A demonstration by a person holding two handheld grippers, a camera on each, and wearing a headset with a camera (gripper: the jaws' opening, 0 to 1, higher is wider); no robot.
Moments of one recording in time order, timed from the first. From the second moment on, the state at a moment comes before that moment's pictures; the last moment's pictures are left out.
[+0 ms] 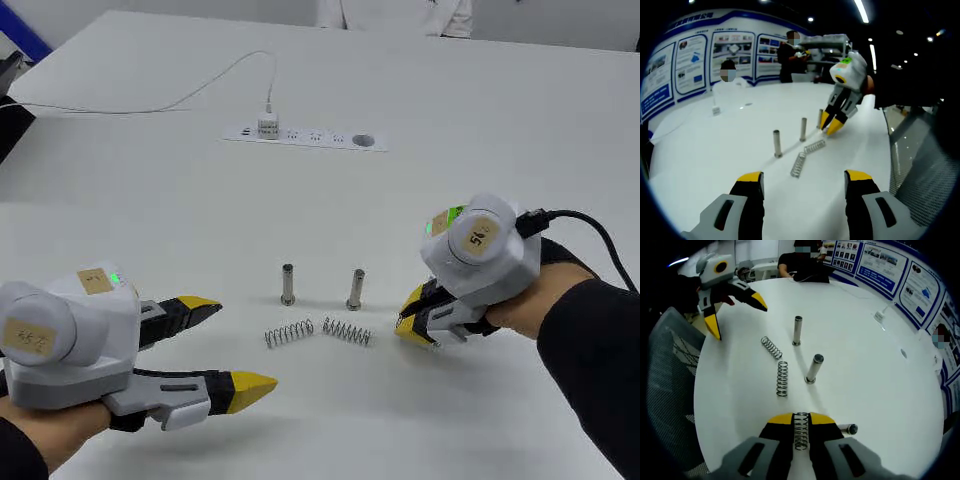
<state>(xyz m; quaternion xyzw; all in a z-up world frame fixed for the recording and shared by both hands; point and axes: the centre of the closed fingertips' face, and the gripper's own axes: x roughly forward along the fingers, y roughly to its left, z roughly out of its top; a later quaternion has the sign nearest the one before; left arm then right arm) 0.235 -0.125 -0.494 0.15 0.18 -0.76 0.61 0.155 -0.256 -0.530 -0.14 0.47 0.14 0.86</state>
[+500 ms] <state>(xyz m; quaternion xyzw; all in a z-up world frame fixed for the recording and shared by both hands) 0.222 -0.135 -0.488 0.15 0.17 -0.77 0.60 0.150 -0.255 -0.517 -0.11 0.44 0.11 0.89</state>
